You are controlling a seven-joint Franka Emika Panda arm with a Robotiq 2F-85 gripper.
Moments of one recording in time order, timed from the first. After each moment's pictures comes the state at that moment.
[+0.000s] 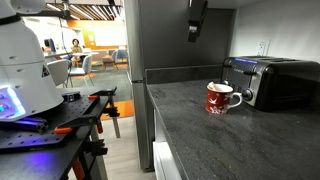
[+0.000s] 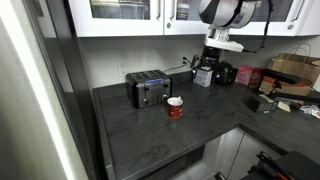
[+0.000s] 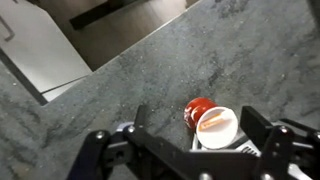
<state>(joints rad) -0.07 0.05 -0.10 -2.21 0.24 2.17 0.16</state>
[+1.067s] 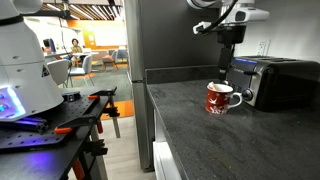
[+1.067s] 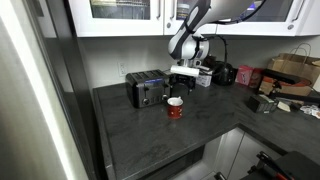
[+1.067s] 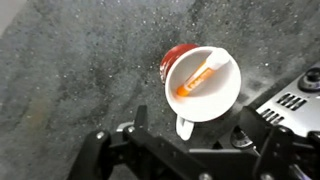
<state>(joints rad) 0.05 0.53 -0.10 -1.88 0.18 2.44 0.52</state>
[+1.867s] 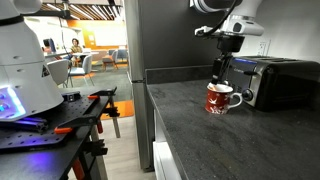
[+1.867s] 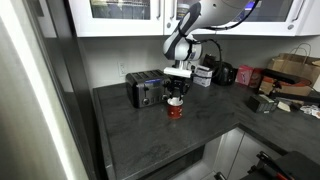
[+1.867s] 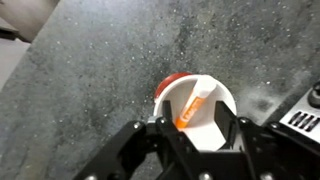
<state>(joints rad) 0.06 0.64 -0.09 -1.74 0.26 2.24 0.62</state>
